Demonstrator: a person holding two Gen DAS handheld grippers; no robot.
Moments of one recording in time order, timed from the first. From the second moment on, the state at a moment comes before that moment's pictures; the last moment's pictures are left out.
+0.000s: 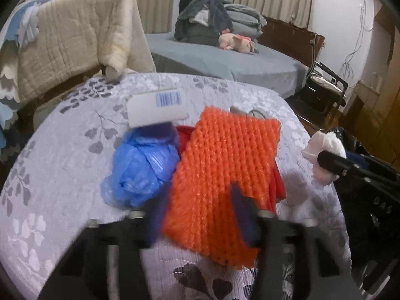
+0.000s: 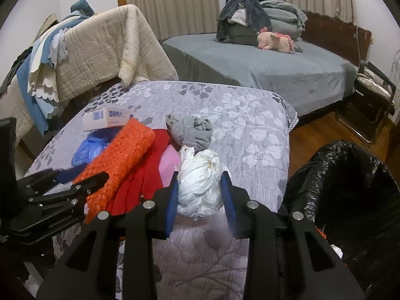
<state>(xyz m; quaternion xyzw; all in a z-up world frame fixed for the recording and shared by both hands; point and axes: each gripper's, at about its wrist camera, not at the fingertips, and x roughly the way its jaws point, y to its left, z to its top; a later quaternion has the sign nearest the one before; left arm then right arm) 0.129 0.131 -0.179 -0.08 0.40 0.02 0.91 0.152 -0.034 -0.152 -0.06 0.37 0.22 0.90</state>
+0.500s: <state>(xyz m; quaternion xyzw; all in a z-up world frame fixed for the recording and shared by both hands) 0.112 0.131 -0.142 -0.09 0.35 0.02 0.93 0.147 -0.047 -0.136 -0.05 0.36 0.21 0.91</state>
